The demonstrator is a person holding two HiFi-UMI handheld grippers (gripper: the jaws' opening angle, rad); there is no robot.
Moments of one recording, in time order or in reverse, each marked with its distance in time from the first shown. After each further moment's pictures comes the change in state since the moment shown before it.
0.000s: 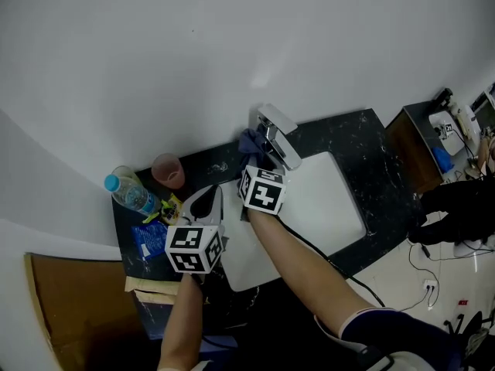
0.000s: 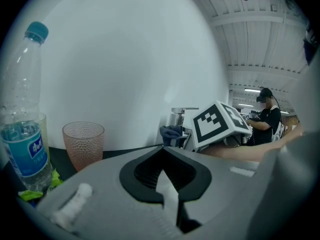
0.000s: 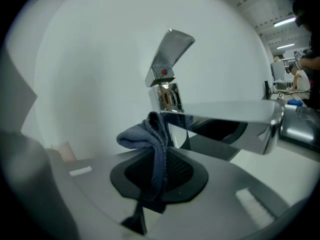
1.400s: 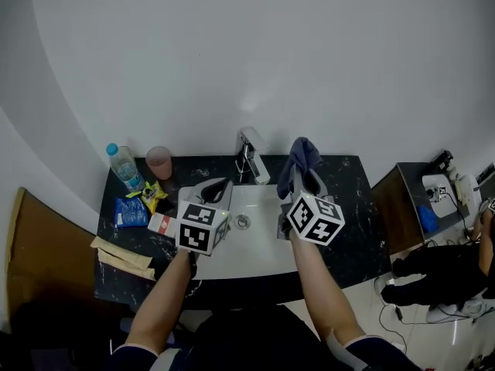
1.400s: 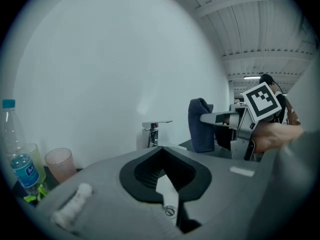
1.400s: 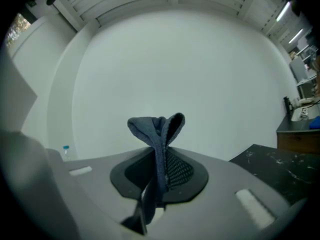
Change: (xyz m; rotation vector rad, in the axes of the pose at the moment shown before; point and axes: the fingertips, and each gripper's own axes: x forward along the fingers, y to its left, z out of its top) left arm 0.027 -0.106 0.047 0.129 -0.004 0.074; right arm -0.124 -0.116 0.137 -0.063 -0.271 0.297
